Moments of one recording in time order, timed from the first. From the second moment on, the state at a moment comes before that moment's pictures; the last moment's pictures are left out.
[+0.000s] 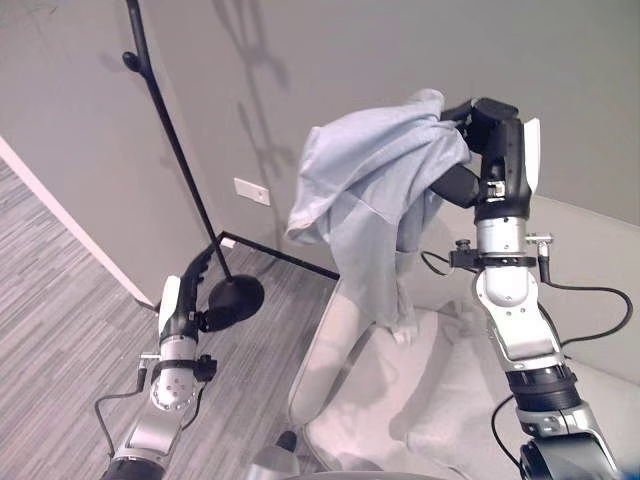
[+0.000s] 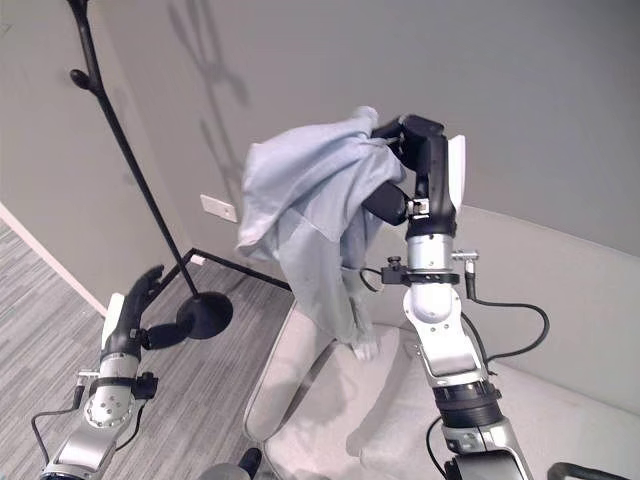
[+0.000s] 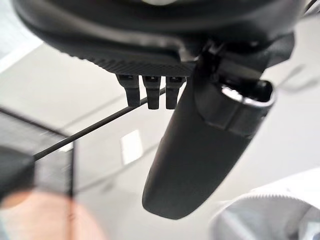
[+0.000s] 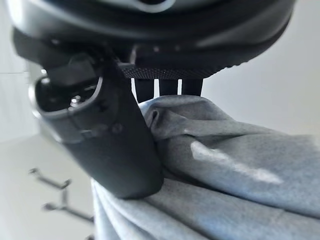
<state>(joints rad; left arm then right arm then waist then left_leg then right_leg) 0.07 0.43 -0.11 0.11 0.05 -0.19 0.39 -0.44 -0.41 0.15 -0.10 0.01 -0.18 -0.34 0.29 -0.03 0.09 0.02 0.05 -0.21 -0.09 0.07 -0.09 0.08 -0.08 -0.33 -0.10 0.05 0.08</state>
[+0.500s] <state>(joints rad) -0.22 0.32 -0.70 0.07 -0.38 -0.23 0.18 -0.71 -0.25 0.38 -0.15 0.17 -0.19 -0.37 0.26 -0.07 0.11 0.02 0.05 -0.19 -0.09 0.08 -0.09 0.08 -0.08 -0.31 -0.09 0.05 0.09</state>
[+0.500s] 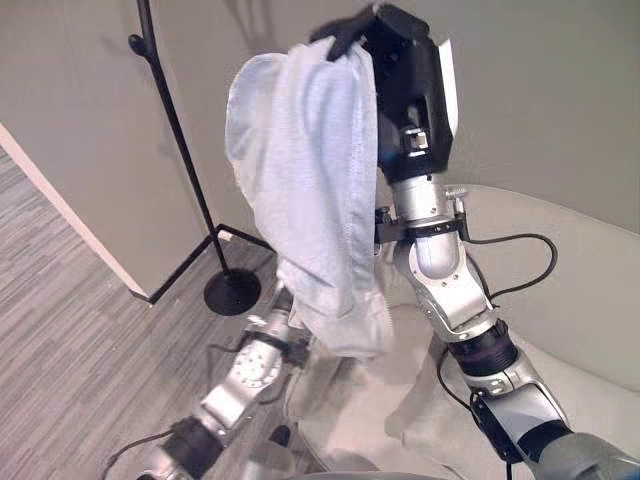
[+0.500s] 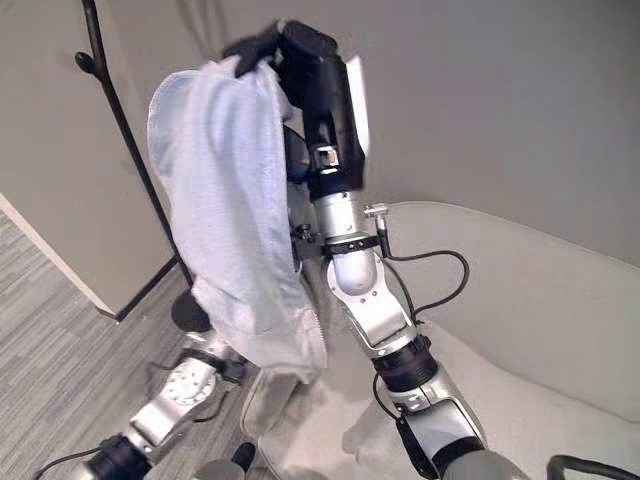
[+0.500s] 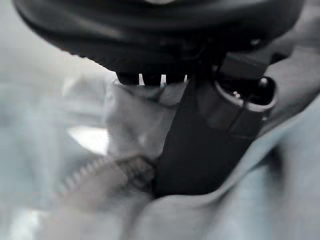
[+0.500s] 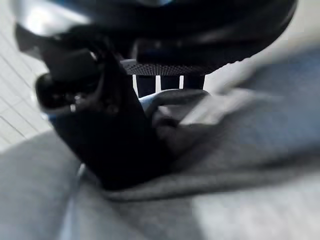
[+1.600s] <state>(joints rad) 0.14 0.24 0.07 -0.23 -0.65 -0.30 0.24 -0.29 -0.40 0.20 -0.24 0.21 -0.21 -0.22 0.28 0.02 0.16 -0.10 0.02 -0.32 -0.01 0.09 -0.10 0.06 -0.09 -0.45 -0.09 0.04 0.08</state>
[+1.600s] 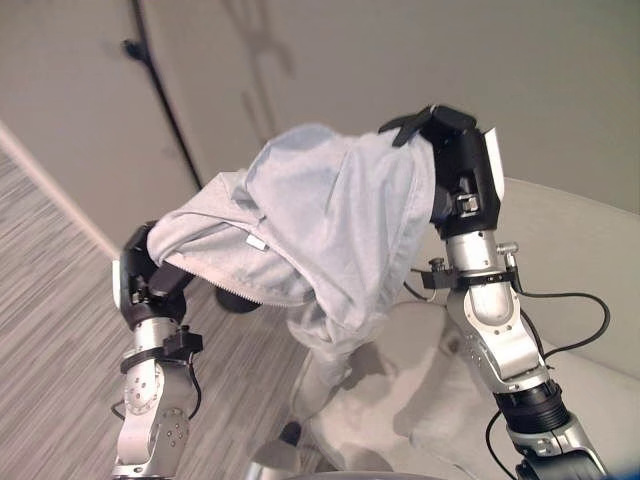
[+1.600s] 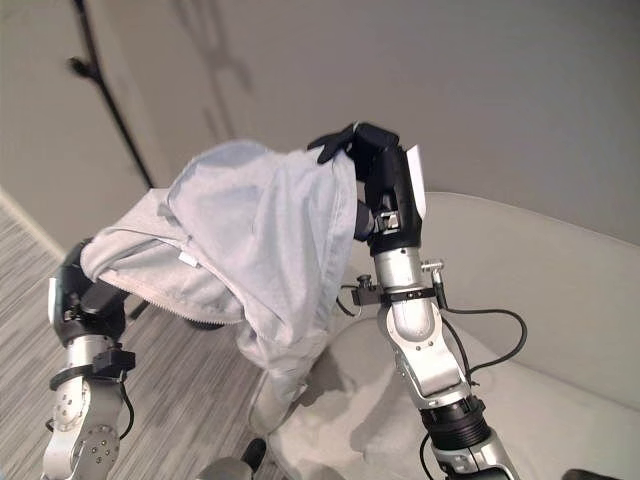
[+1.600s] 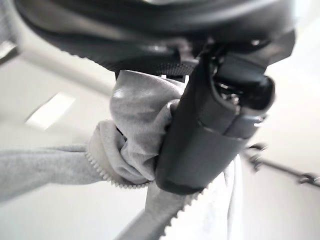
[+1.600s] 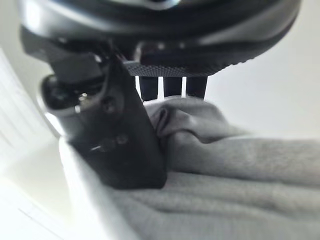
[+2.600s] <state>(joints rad) 0.06 0.36 -0.17 -0.14 -0.50 -0.24 0.15 0.12 -0.34 0.03 -0.17 0.20 -0.16 -0.13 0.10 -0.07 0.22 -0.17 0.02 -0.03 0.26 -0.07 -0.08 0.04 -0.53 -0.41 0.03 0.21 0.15</state>
